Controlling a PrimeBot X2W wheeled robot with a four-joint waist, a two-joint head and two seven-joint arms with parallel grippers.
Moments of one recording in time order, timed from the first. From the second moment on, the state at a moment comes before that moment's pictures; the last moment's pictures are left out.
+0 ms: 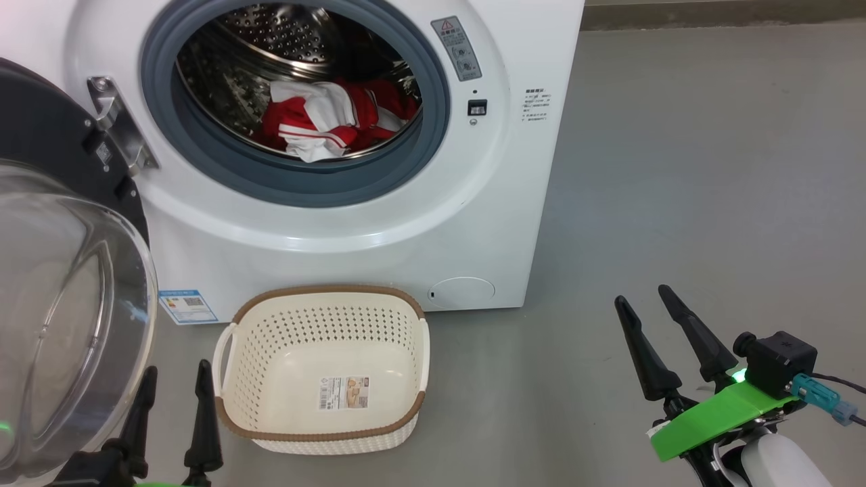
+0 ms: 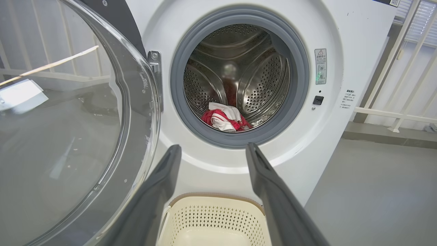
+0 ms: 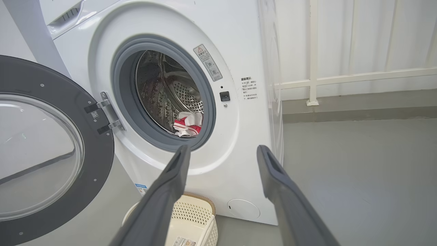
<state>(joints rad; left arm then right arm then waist) 0.00 0.04 0.02 0.14 -0.24 -0.10 -0.26 -0.18 -0.24 0.22 0.22 0.50 0.13 -0.26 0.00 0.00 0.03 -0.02</state>
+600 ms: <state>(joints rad) 0.00 0.04 0.03 0.14 -0.24 -0.10 -0.26 -0.18 -0.24 0.22 0.23 0.50 0.13 -0.26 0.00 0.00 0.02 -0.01</state>
